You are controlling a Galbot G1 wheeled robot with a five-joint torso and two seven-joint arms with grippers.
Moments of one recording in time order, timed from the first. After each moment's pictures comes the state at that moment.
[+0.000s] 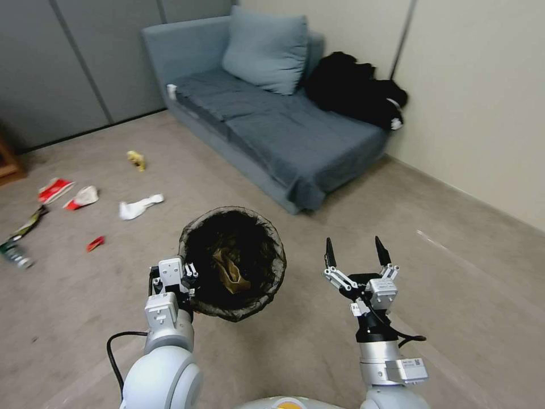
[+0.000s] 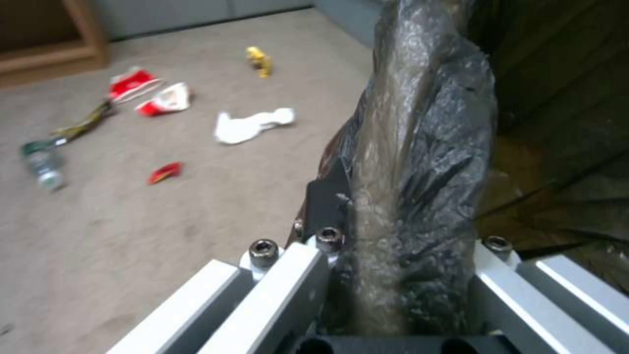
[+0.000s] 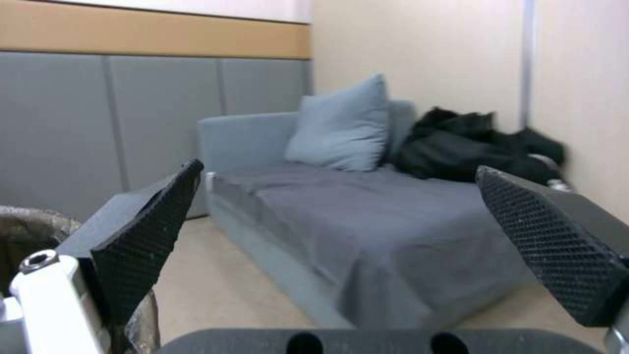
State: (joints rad) left arm 1.63 -1.44 -0.38 -2.31 -0.11 0.43 -0.46; right arm -1.73 1.53 0.33 2.13 -0.04 0.40 0.08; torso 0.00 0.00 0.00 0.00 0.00
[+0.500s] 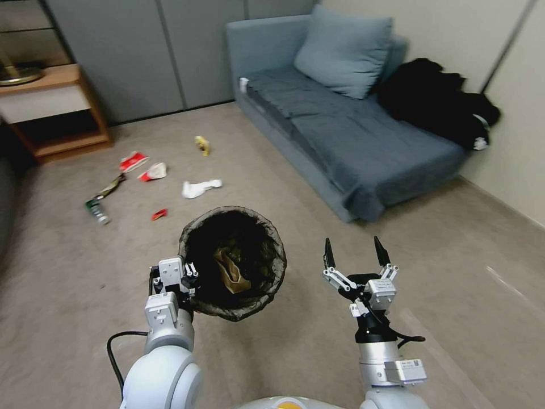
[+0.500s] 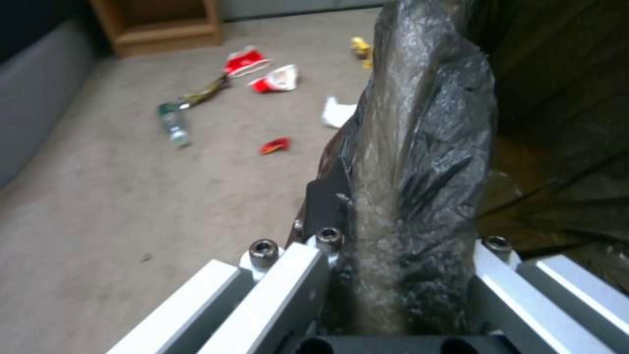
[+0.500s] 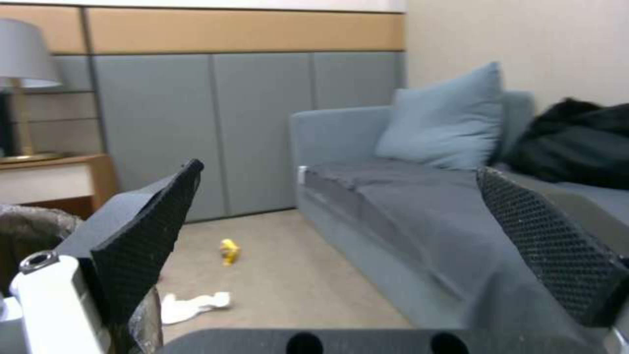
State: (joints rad) left arm 1.62 -1.45 -0.39 -2.30 -0.11 0.43 -0.46; right arm -1.73 1.53 0.33 2.13 -0.04 0.41 0.08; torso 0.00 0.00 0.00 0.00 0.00
